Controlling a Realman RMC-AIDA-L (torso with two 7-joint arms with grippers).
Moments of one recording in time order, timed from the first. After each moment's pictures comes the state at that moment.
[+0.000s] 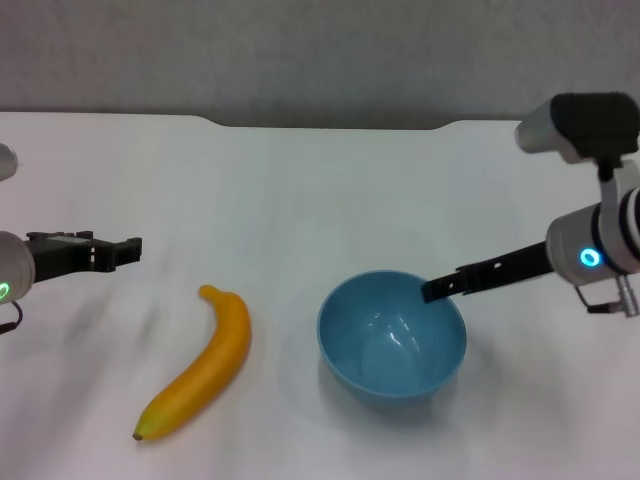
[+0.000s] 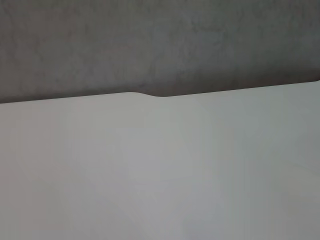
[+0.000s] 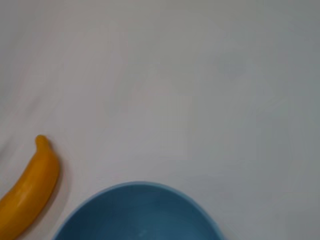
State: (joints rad) left arm -0.34 -2.04 -1.80 -1.10 2.28 -0.67 0.66; right arm 0.67 2.01 -1.42 -0.90 0.81 1.07 -0.39
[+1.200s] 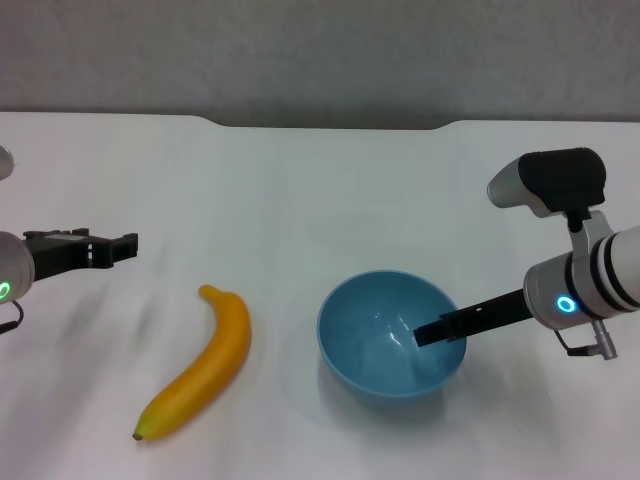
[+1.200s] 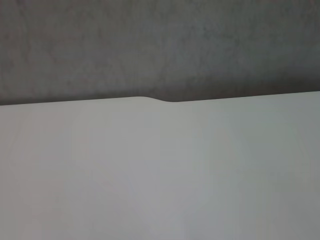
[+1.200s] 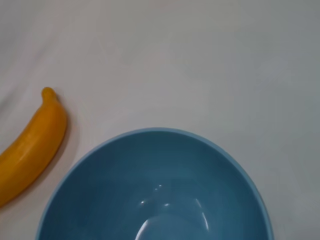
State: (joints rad) left arm -0.34 -2.04 -1.80 -1.07 2.27 -0.62 0.65; right arm 0.70 2.01 -1.53 -0.70 0.93 0.96 -0.49
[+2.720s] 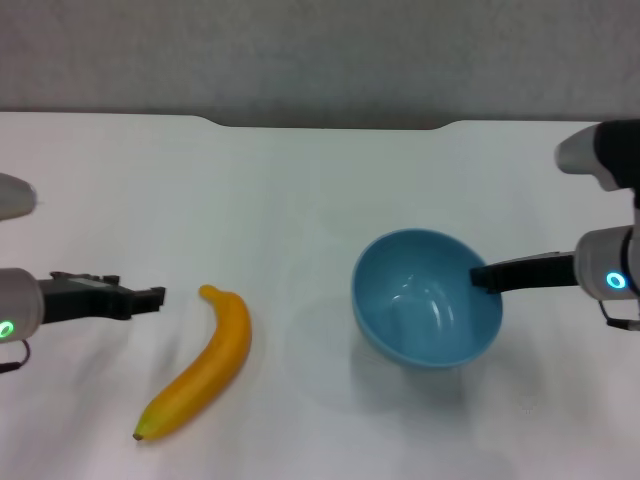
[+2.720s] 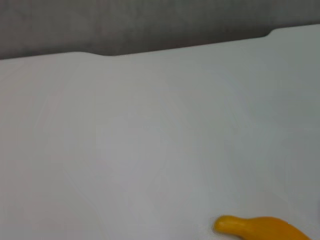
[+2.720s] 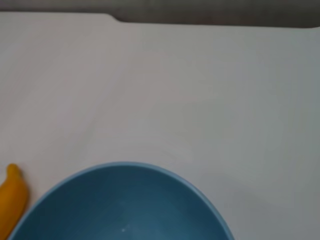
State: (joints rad) left arm -0.30 -2.03 -1.80 -1.13 2.24 -0.85 0.75; right arm 0.53 2.00 -1.48 -0.94 0.90 0.87 -0.50
